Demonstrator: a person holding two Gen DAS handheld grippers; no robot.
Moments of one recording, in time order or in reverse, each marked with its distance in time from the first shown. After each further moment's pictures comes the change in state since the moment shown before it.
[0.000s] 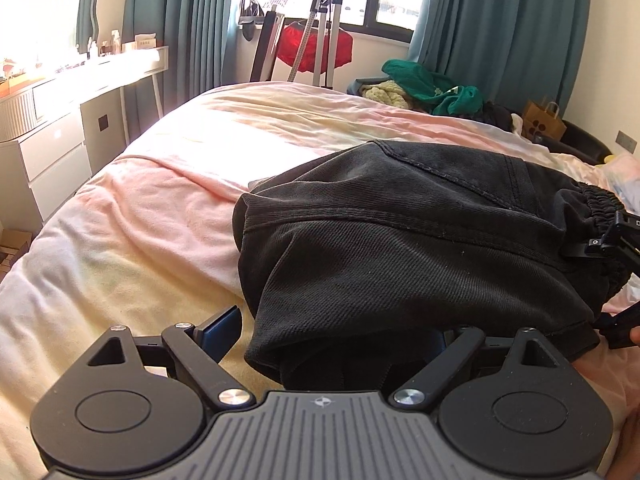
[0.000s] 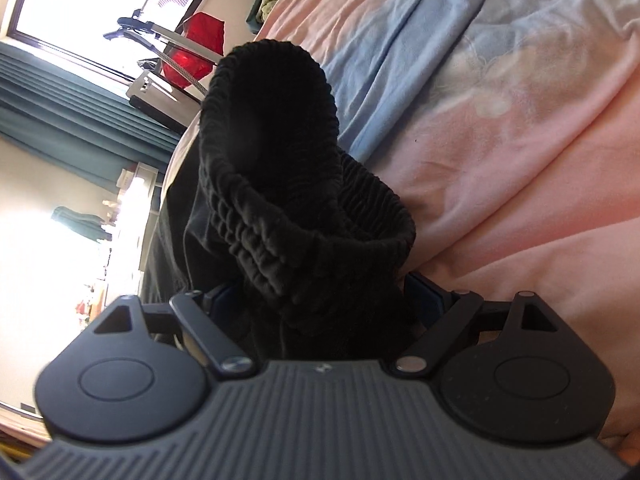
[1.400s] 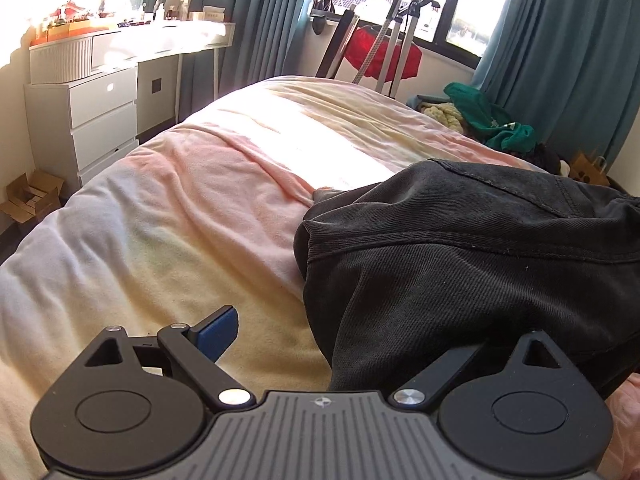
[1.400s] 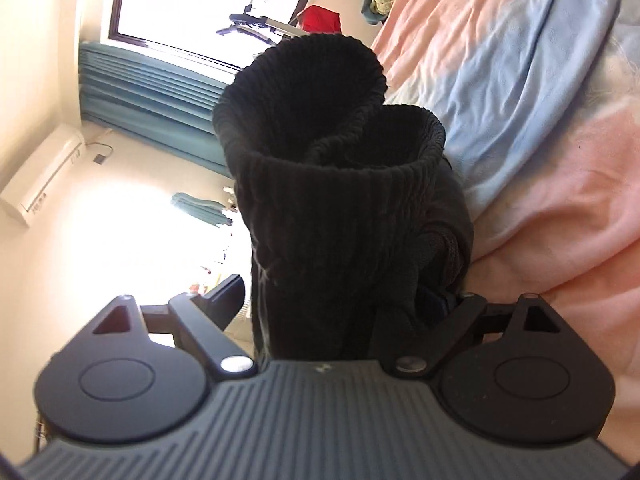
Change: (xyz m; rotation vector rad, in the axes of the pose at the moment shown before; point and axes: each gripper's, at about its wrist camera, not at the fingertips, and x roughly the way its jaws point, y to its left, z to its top) left arm 0.012 0.048 0.007 -0.211 0.009 0.065; right arm -0.033 0.012 -0.001 -0.027 0.048 0.343
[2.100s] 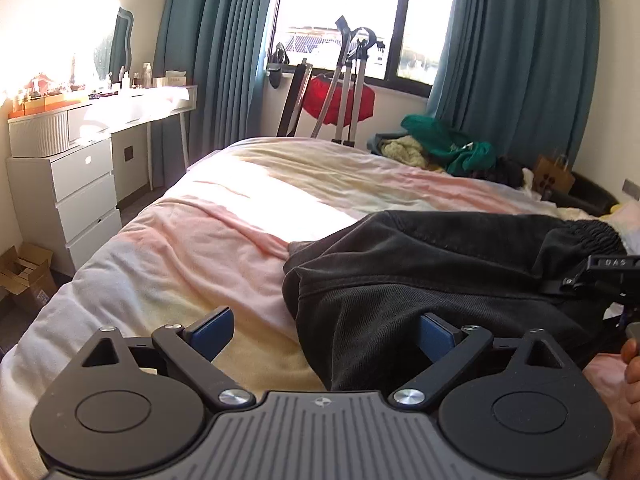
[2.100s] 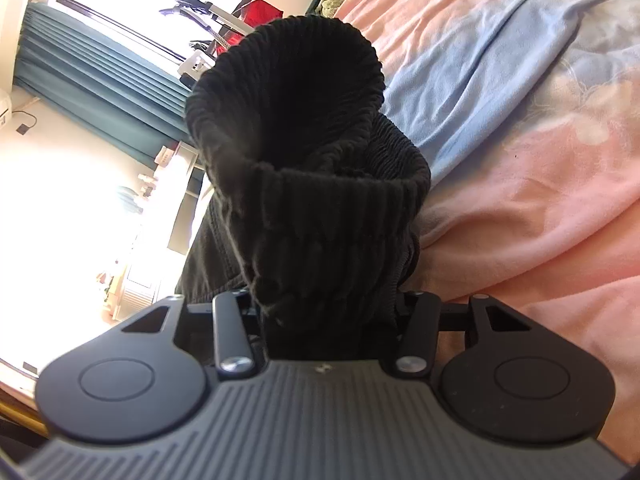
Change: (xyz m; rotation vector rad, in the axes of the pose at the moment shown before) left arm -0.069 -0.005 0.002 0.112 -0.171 -0.104; right arm -0.031 0.008 -0.019 -0.099 -0.045 -0.235
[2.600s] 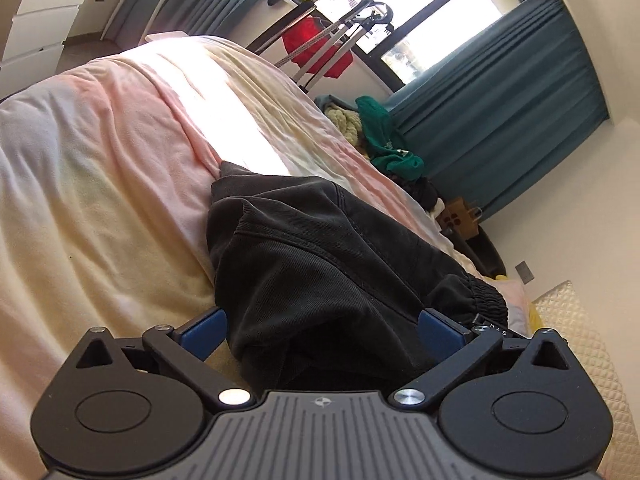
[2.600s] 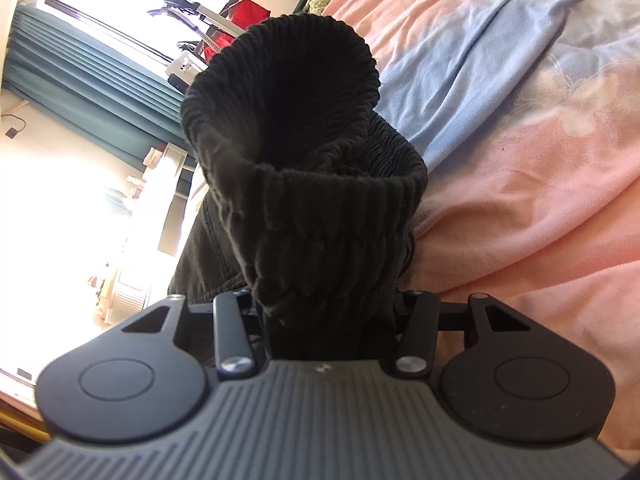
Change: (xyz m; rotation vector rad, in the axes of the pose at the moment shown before) left arm 0.019 0.048 -0.007 -0.433 0.175 -0.327; right arm 0.032 0.026 0.022 0.037 0.008 -0.033
